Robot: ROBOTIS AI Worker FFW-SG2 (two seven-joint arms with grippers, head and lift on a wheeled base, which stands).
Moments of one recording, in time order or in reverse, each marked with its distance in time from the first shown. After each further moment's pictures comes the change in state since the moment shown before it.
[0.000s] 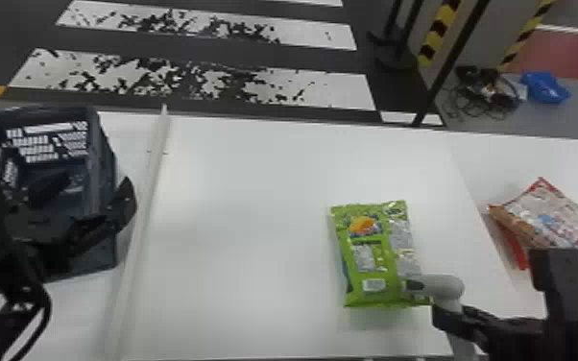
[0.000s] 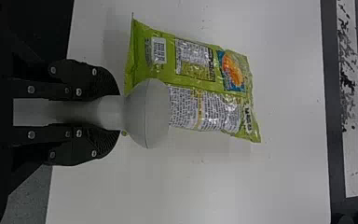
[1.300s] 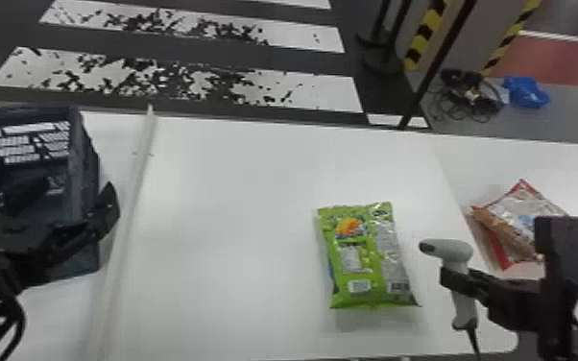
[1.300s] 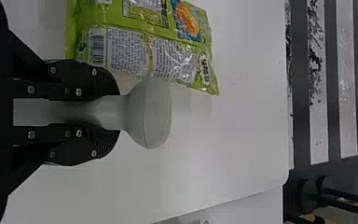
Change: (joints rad) left arm 0.034 0.000 -0.001 -0.031 0.006 -0.005 -0.002; right arm -0.146 -0.040 -0.085 0.159 -0.039 -0.091 -0.032
